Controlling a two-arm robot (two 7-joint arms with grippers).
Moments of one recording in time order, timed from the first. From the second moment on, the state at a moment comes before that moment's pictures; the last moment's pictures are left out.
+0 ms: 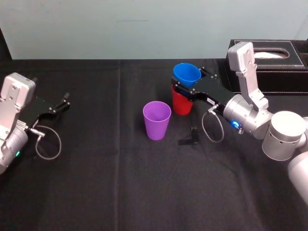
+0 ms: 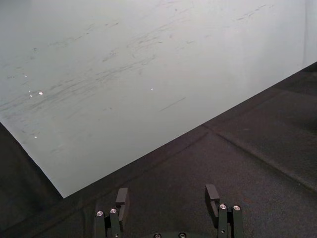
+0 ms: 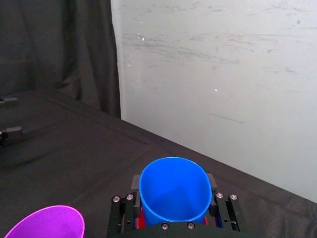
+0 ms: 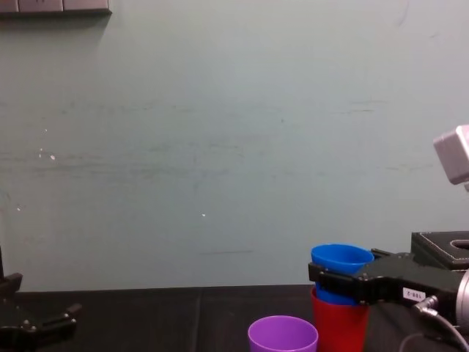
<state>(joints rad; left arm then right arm) -0.20 0.60 0.45 -1.41 -0.25 -0.12 0.03 0.42 0.29 -0.37 -1.16 0.29 -0.09 0.45</state>
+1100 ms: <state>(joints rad) -0.20 0.60 0.45 -1.41 -0.25 -0.12 0.03 0.42 0.28 -0.37 -1.13 0.27 -0.10 0.45</state>
